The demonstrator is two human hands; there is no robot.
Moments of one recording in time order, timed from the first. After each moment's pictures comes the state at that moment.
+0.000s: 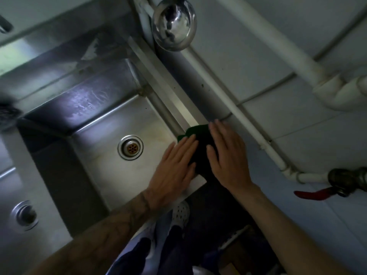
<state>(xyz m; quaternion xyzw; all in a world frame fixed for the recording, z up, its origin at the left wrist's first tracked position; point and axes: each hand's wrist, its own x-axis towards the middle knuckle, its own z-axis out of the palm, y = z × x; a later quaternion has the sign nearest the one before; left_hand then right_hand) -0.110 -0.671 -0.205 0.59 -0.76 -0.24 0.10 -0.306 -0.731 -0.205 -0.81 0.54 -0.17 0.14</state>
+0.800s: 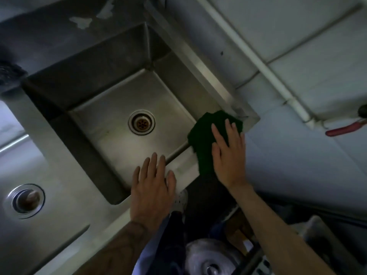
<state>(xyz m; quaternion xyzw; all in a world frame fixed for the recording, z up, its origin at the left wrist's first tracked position) -0.006 -0.494 -0.240 0.75 -0.63 -0.19 0.04 -0.217 -0.597 -0.235 -0.76 0.64 -0.11 0.07</state>
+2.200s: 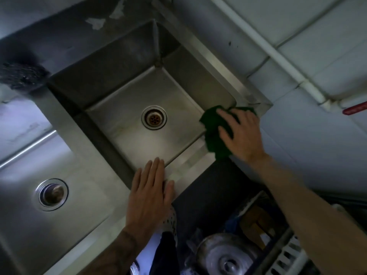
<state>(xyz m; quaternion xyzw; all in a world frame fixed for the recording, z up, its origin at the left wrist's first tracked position) 0.045 -0.441 -0.232 0.69 -0.71 -0.15 0.04 -0.221 -0.622 -0.221 -0.81 0.58 -0.09 0.05</state>
